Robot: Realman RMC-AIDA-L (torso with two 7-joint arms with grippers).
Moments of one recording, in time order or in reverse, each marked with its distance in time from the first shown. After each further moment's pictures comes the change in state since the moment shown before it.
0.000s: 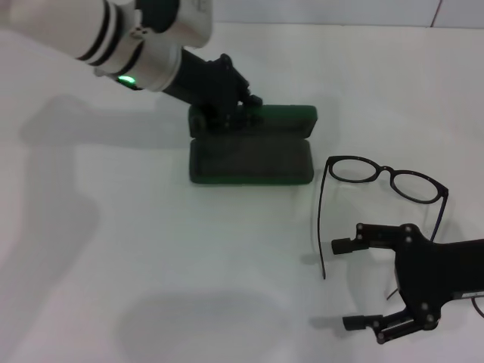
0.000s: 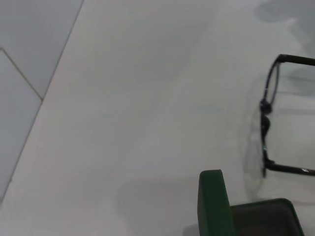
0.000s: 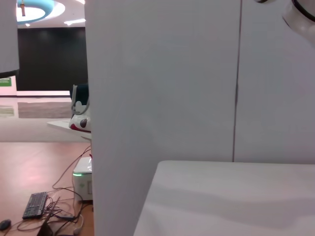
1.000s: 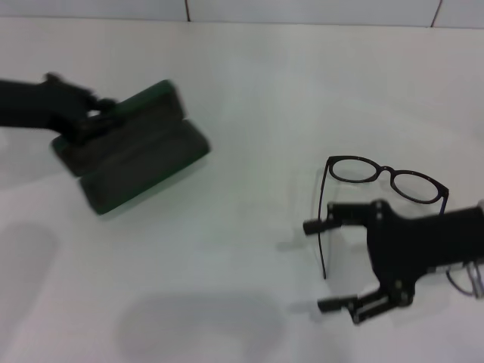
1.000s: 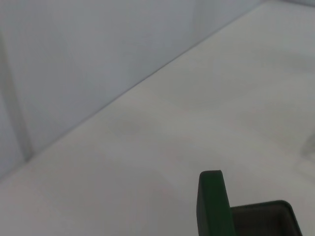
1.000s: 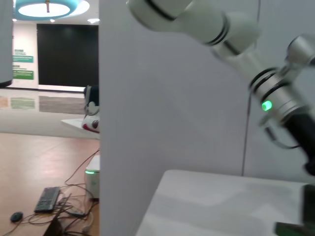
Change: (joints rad) left arm 0.304 0.003 0.002 -0.517 -0.281 0.394 -0.226; right arm 0.105 0.005 -0.034 -0.002 0.028 0.012 0.021
